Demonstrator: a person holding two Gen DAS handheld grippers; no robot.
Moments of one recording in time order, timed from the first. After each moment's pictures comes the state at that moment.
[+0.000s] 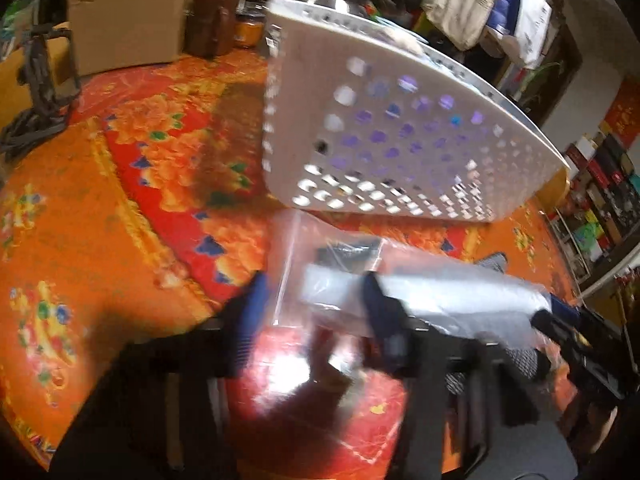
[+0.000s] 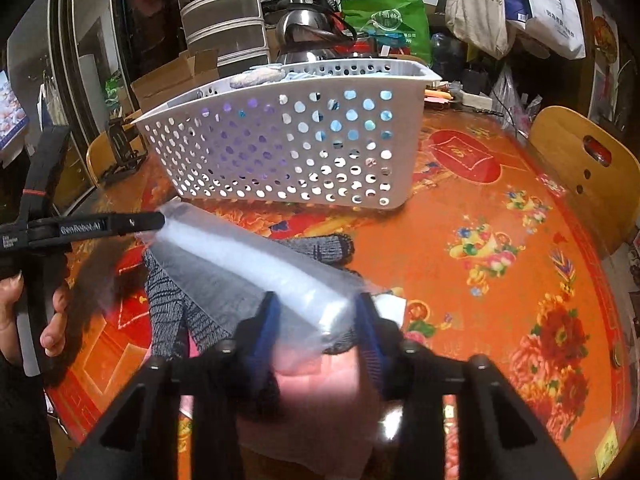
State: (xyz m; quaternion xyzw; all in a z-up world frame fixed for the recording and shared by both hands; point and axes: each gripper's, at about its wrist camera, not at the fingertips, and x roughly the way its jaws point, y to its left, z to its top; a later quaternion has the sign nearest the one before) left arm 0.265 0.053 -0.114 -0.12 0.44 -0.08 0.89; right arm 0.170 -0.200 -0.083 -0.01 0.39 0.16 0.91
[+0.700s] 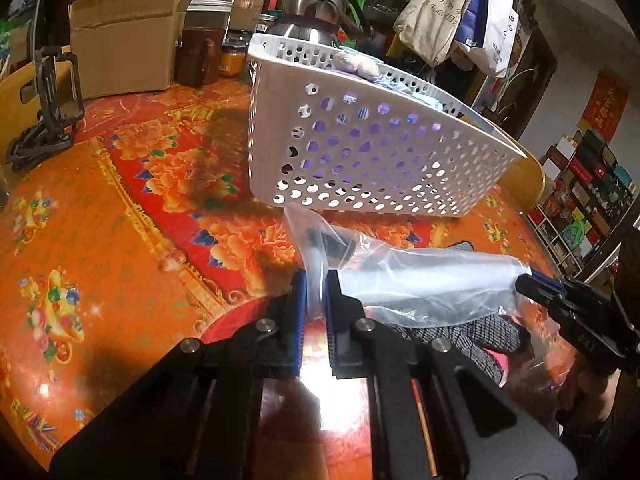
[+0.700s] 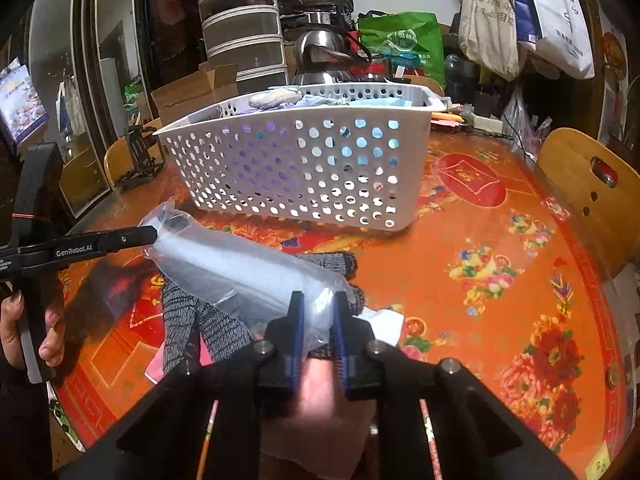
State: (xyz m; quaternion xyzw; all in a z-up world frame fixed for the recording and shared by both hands) left arm 0.215 0.050 -0.095 -0.11 0.38 -0.10 0.91; right arm 0.162 -0.203 -0.073 -0.03 0.35 0.19 0.92
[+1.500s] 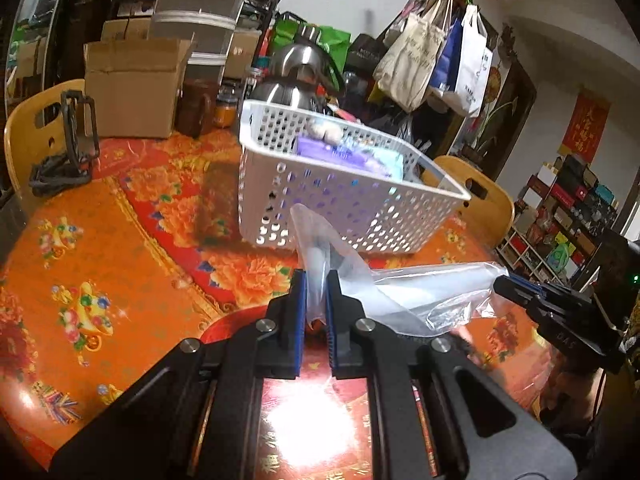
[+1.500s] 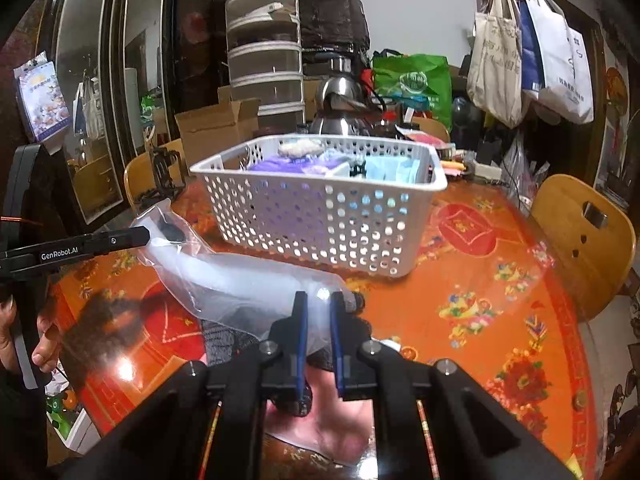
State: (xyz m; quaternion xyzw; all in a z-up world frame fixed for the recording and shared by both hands) left arm 0.157 0.056 -0.037 -0.14 0.30 -0.12 0.94; right arm 0.128 -0.197 -0.024 -0.05 0.29 0.20 0.93
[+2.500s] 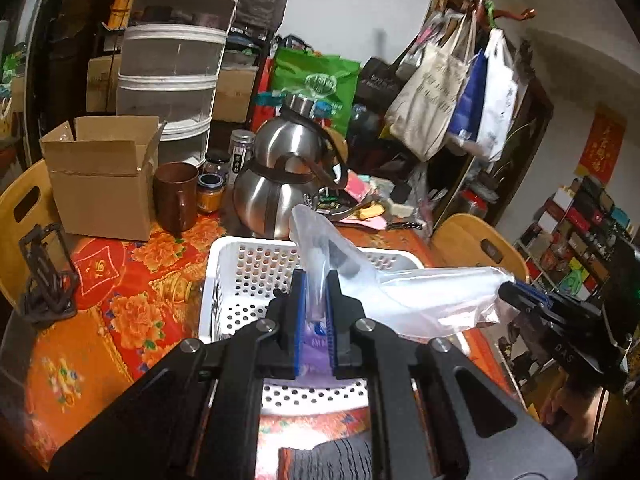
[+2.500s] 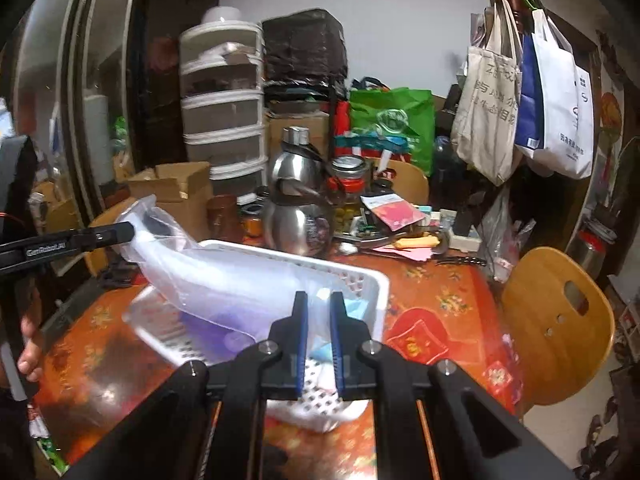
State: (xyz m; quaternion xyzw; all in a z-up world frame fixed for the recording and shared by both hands) left arm 0.343 0.036 0.115 -0.13 0.30 -0.08 0.94; right arm 0.286 -0.204 0.103 -0.06 0.28 0.16 0.94
